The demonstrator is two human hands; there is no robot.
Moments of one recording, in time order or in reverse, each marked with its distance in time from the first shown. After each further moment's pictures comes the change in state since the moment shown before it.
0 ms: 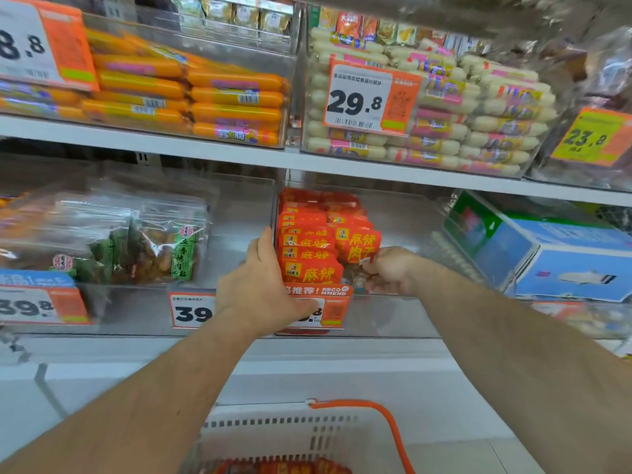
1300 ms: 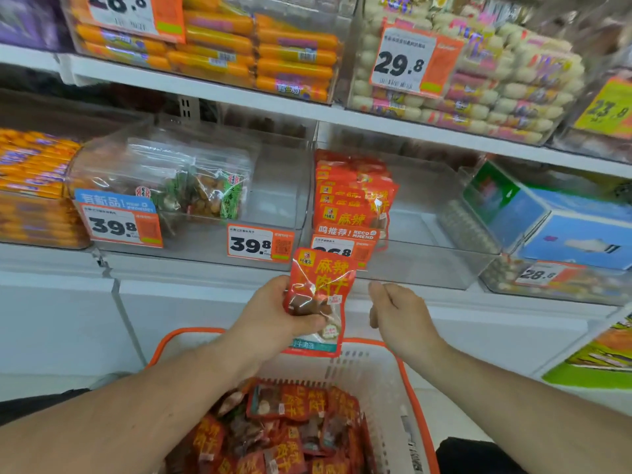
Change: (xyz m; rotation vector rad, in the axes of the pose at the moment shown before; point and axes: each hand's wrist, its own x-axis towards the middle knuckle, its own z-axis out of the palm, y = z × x) left_hand -0.126 -0.035 0.004 -0.883 -0.285 -0.265; right_hand -0.176 0.076 0.084 -0.266 0.207 -0.348
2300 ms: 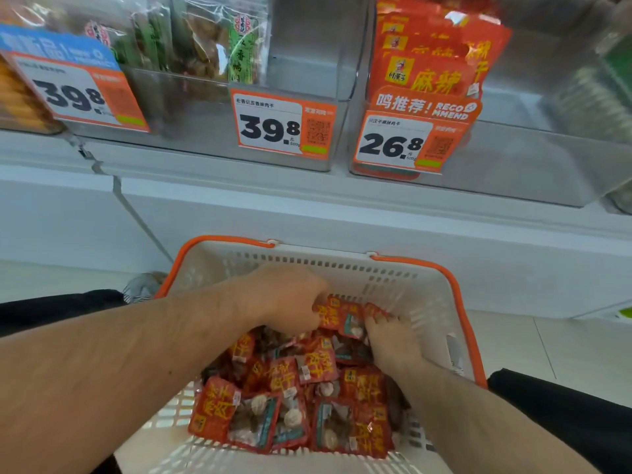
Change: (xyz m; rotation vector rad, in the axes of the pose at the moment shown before) left_hand 0.032 -0.078 -0.012 1.268 -0.673 -0.080; right_hand -0.025 0.218 0.177 -1.110 -0.585 -0.190
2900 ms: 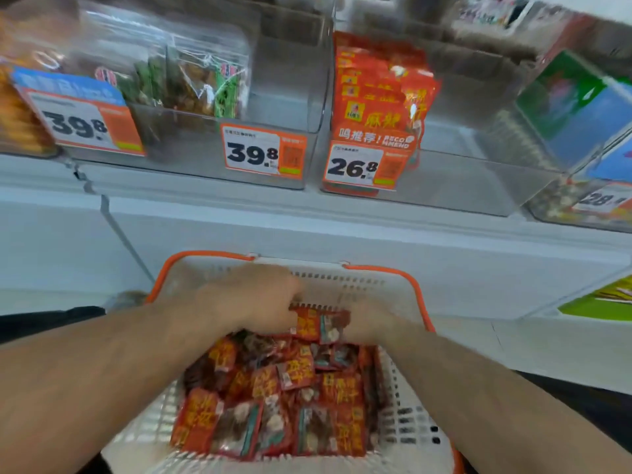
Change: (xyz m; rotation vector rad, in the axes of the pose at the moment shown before) left_hand -0.028 0.009 -0.009 0.130 0.167 0.009; right_hand -0.009 0.016 -0.095 0.476 -0.257 0.038
